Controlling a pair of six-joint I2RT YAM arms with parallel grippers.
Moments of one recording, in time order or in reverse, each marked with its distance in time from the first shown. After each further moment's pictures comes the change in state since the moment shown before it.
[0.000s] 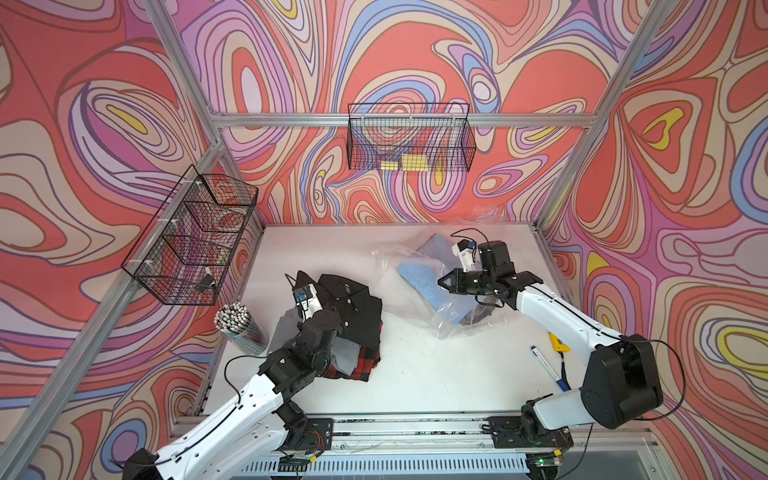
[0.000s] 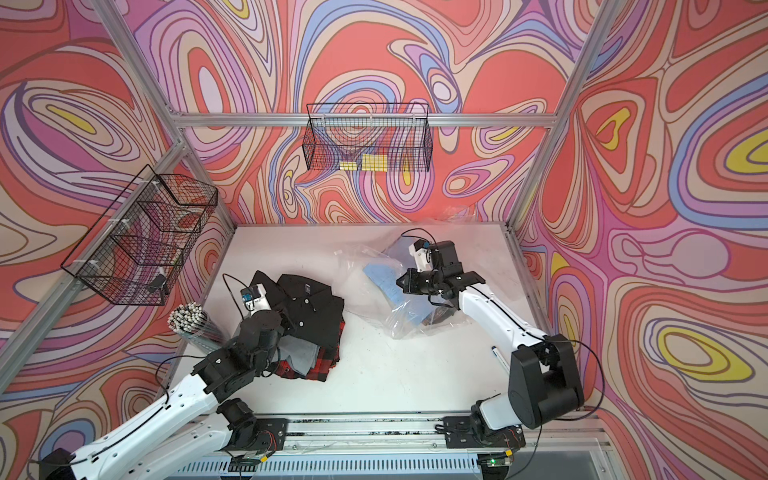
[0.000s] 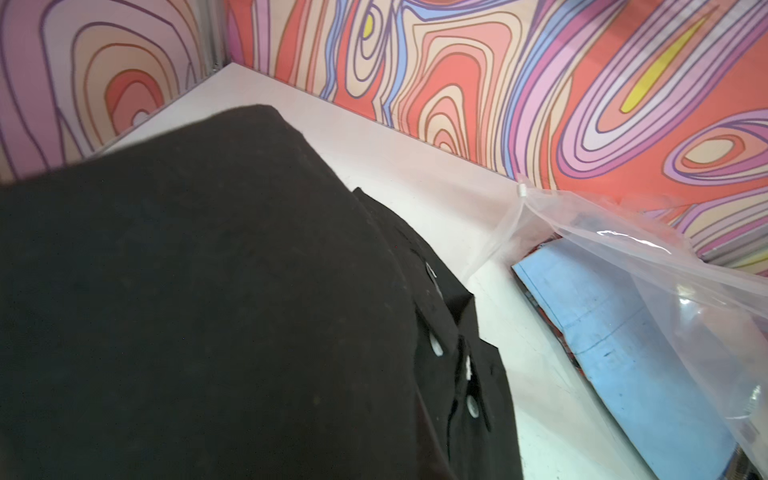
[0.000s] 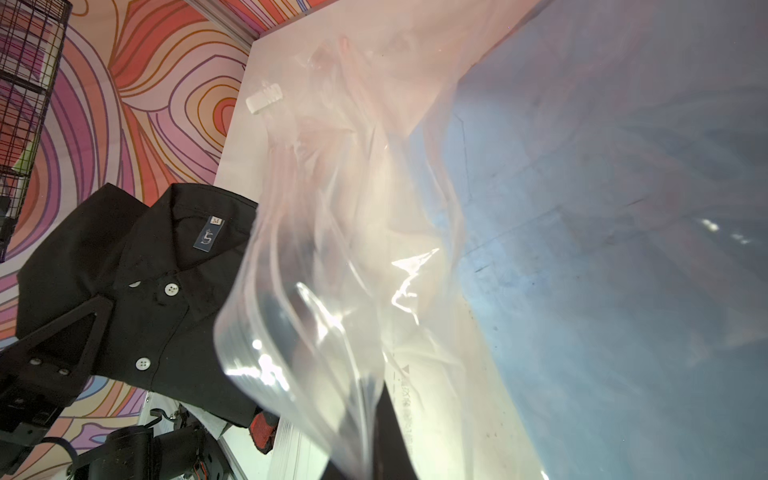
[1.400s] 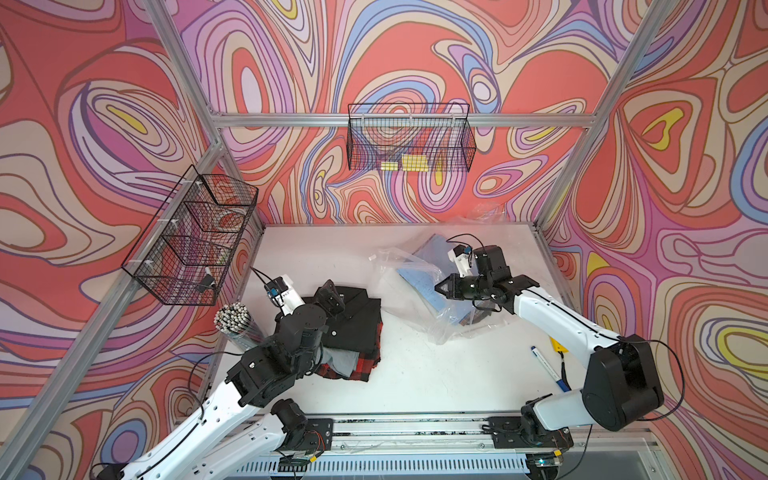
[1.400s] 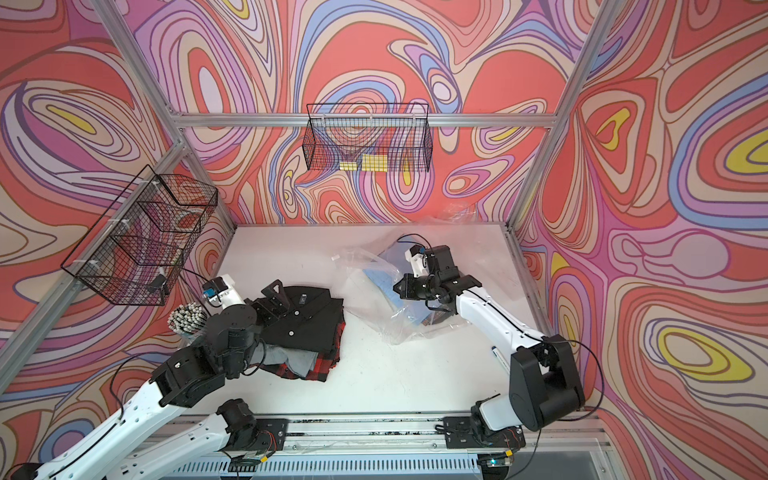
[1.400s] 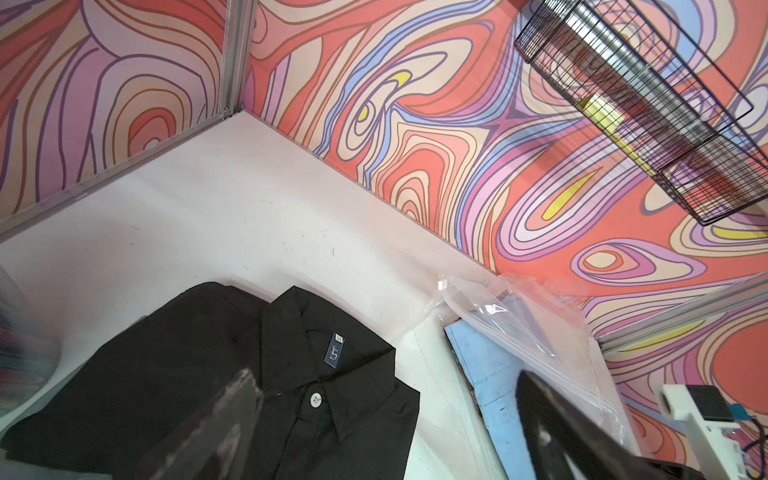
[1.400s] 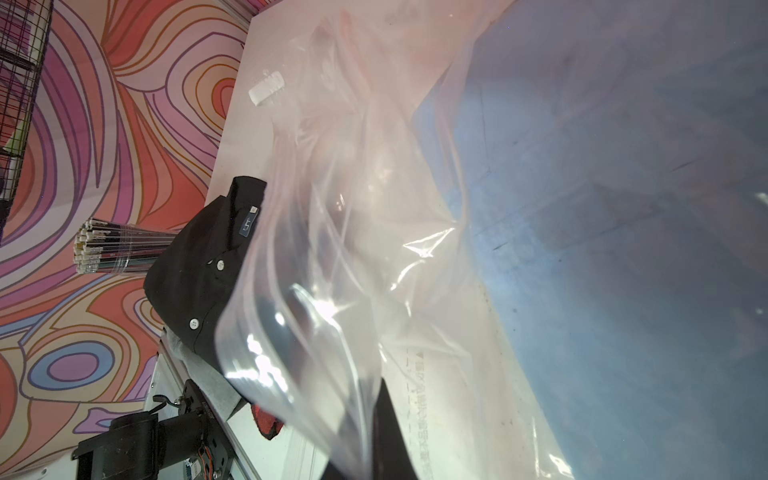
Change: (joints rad) left arm -0.101 0.055 0.330 -0.206 -0.123 -0.137; right arm 0.024 -0.019 -0.034 0.000 0.003 0.016
